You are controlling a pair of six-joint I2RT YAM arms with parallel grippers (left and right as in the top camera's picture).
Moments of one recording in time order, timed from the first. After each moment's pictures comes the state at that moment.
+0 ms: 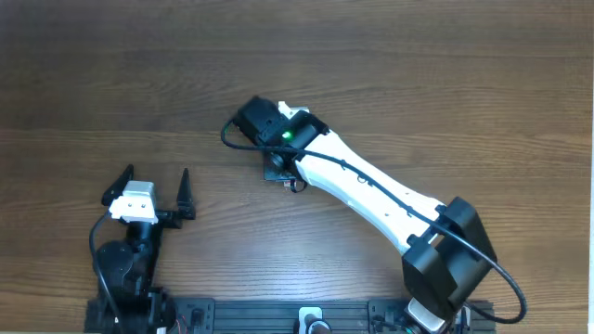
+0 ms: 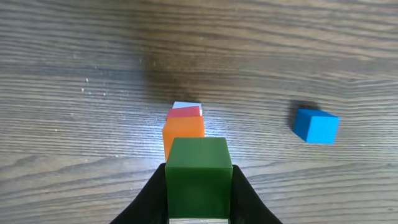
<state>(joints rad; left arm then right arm) 0.04 0.01 0.01 -0.07 0.10 0.00 0.80 1.83 1.49 -1.07 0.18 0.75</state>
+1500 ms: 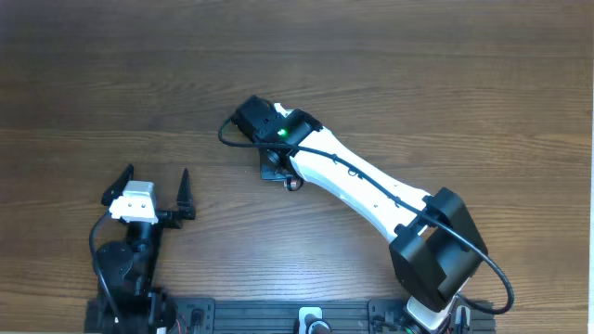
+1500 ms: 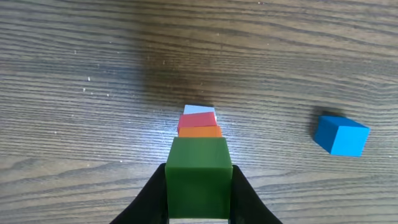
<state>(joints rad) 0.04 0.01 0.01 -0.07 0.10 0.00 0.79 1.88 1.49 -1.03 0.14 0.73</state>
